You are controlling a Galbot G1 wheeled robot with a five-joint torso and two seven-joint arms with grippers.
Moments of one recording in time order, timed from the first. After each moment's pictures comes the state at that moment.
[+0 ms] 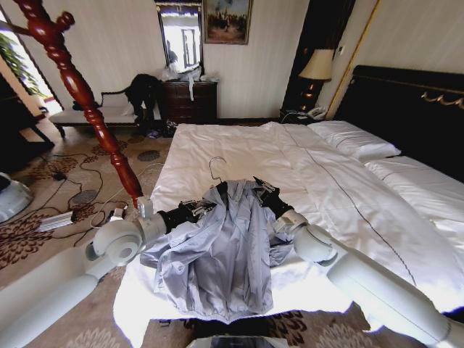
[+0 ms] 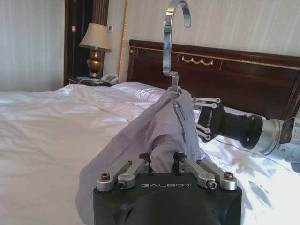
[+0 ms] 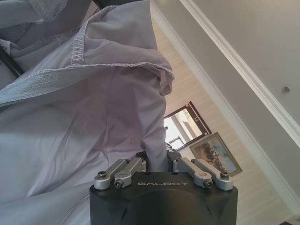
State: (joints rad) left arm 0.81 -0.49 -0.04 -2.23 -1.20 0.34 0.05; right arm -0.78 0.67 -0.12 2.04 -0.20 -0.21 0.17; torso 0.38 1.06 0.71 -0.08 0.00
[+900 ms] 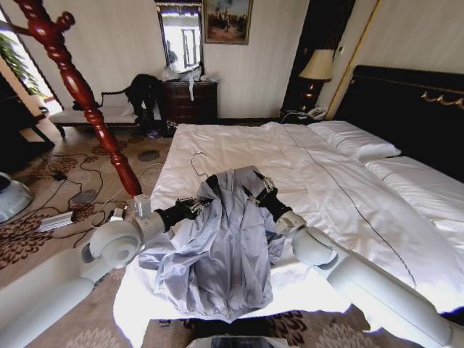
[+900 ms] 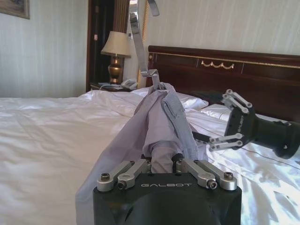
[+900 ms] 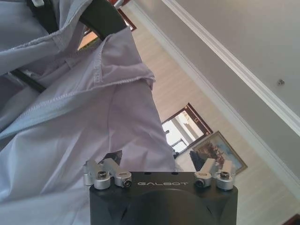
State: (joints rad) left arm 0.84 -0.48 -0.09 -2.25 -1.21 0.33 -0.06; right arm -0.85 0.65 -0.06 2.11 -0.11 -0.22 0.19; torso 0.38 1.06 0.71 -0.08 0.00
